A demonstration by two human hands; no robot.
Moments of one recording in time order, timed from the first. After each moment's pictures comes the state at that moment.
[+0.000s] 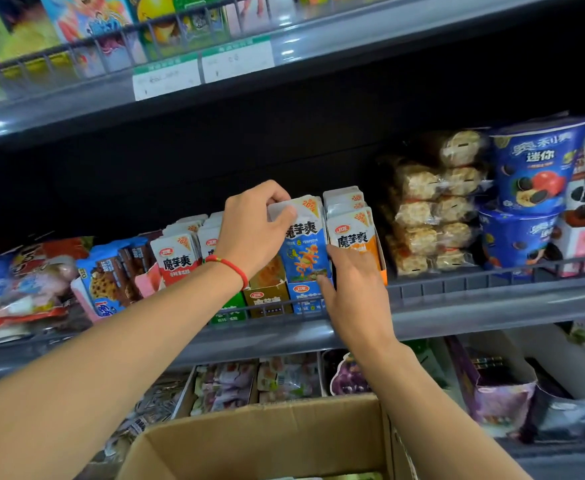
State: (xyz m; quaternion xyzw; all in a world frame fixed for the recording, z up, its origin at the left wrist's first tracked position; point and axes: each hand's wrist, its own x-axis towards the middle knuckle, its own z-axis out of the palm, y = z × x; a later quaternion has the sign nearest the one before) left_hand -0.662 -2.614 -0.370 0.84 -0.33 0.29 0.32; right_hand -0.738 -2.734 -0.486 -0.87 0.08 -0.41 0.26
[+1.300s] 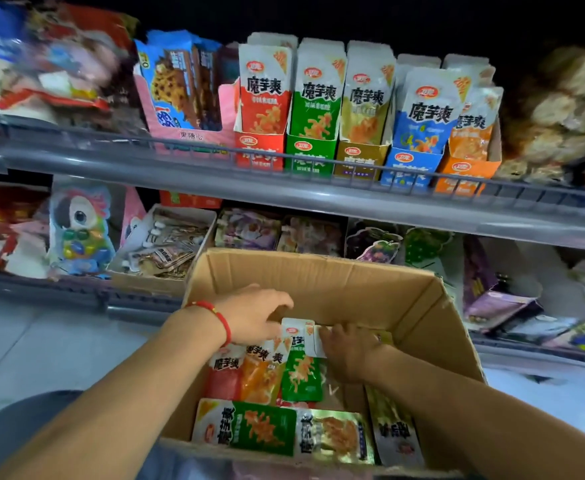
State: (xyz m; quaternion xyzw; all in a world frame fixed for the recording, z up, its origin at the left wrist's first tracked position) left_hand -0.738 -2.416 -0.576 0.90 -0.34 -0.27 0.05; right_hand -0.800 -2.615 -0.693 -0.95 -0.07 0.27 -0.11
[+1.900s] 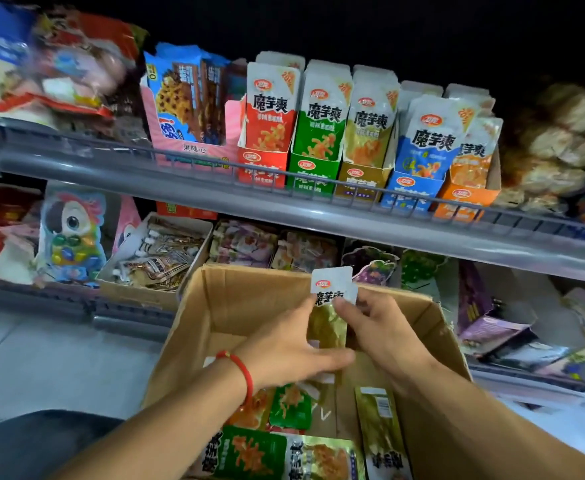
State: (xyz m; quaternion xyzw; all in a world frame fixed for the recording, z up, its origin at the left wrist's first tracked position) left_hand -0.781 -2.448 -0.569 0.82 -0.22 -0.29 0.43; right_hand -0.818 -2.609 -0.572 -0.79 0.15 0.02 0.59
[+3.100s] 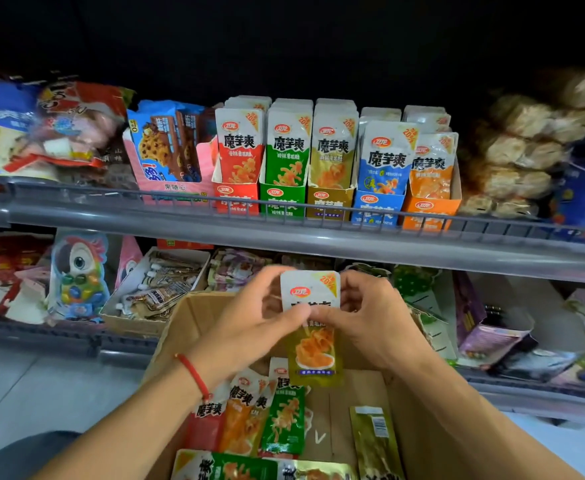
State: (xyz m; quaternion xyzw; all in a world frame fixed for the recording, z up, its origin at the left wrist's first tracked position) left_hand -0.774 -2.447 -0.532 0.79 -0.21 -0.15 0.55; right_hand -0.820 -2.639 -0.533 -0.86 0.05 -0.08 0.50
